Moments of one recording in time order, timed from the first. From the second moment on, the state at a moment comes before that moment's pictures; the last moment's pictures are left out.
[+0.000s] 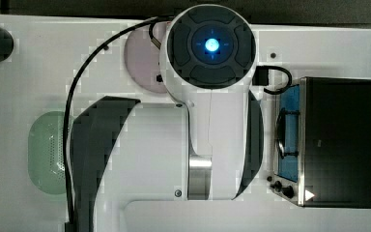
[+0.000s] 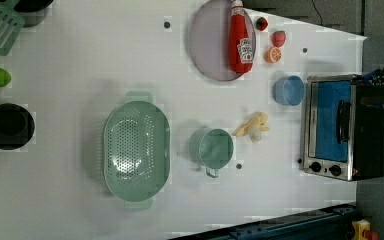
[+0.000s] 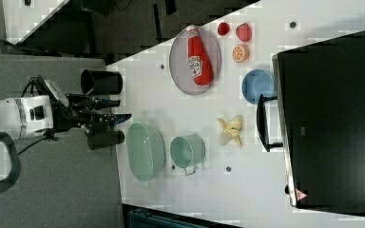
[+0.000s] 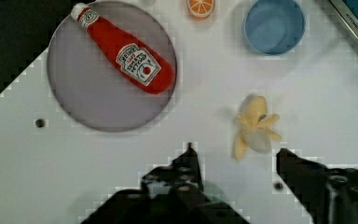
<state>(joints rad) 0.02 -0.03 -0.01 -1.81 0.01 0.21 -0.01</state>
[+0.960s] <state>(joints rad) 0.00 -0.37 -0.05 -2.20 0.01 0.38 0.09</state>
